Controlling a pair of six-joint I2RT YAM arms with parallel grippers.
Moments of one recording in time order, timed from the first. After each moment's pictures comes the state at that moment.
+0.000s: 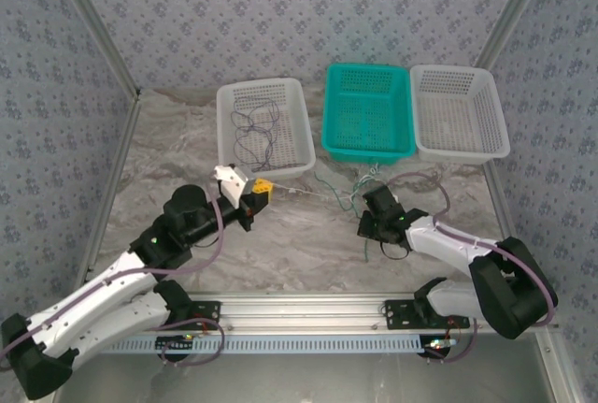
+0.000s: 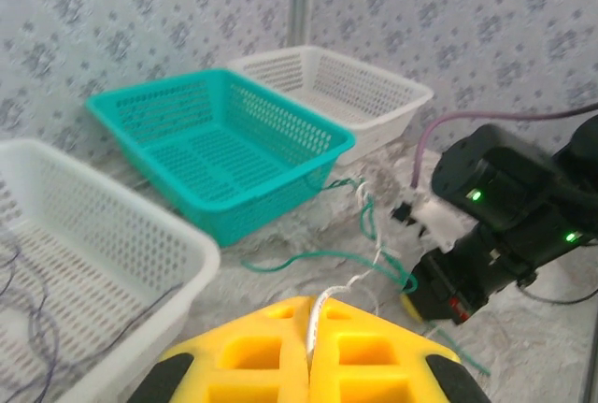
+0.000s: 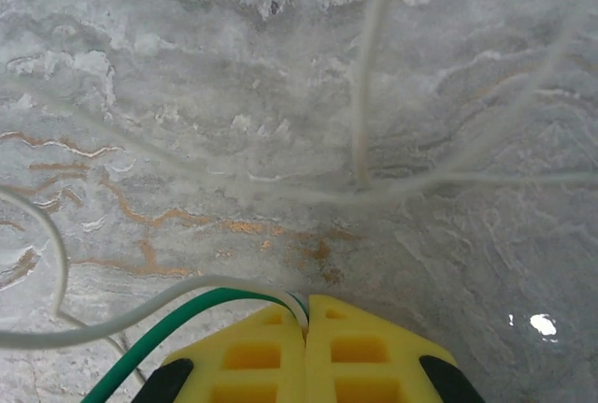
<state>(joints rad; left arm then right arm) -0.82 0.71 0.63 -0.07 0.07 -0.09 0.54 1.25 0.48 -0.34 0.09 0.75</state>
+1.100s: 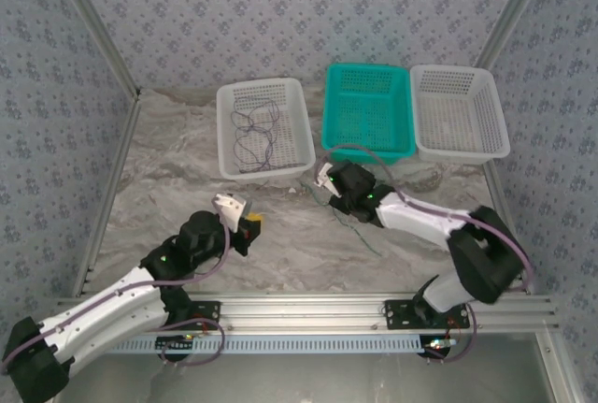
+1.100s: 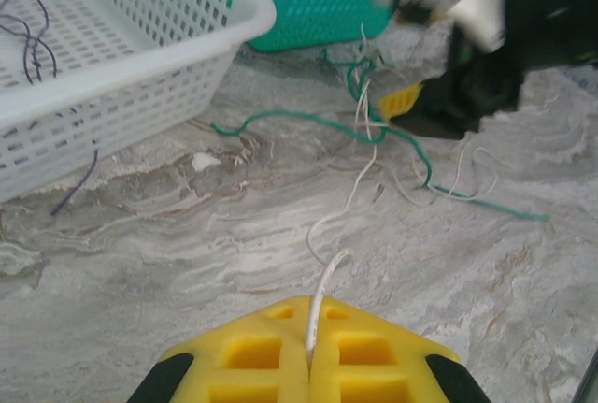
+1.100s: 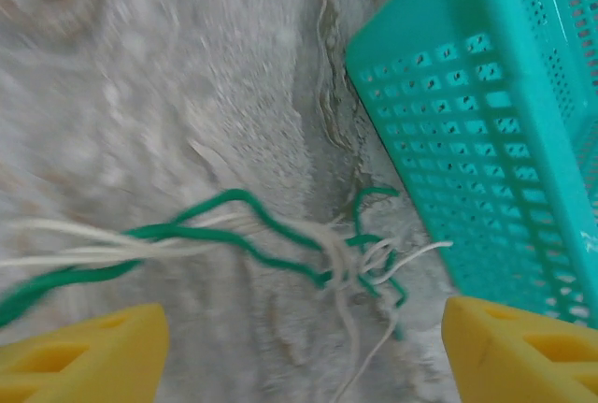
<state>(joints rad) -0.83 0.61 0.32 -0.09 0.00 -0.31 0.70 1.51 0.83 -0.24 0.48 -0.54</state>
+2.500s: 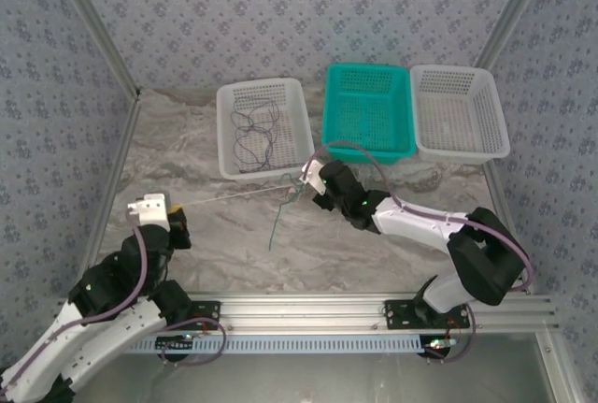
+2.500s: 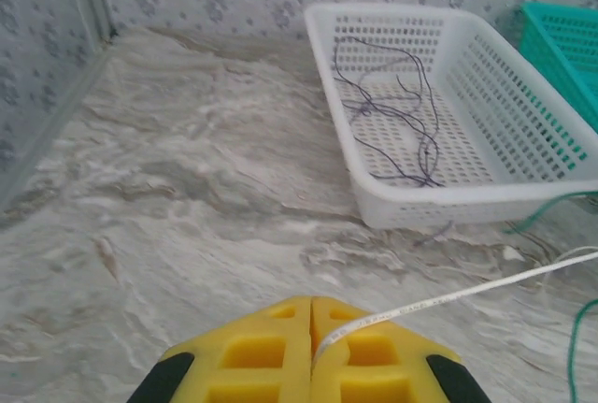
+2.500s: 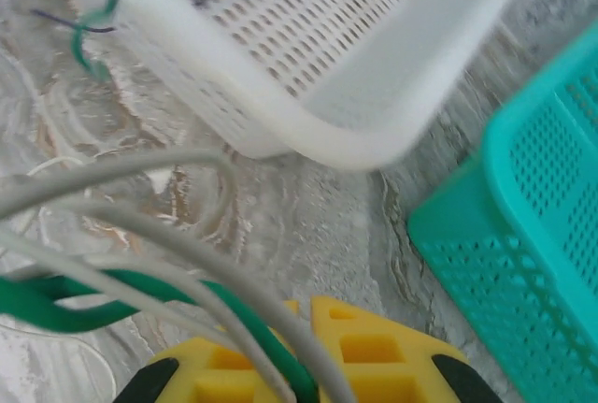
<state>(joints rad) -0.83 0.26 0.69 -0.90 -0.75 -0.46 0.76 1.46 0.79 -0.01 0.33 -0.33</state>
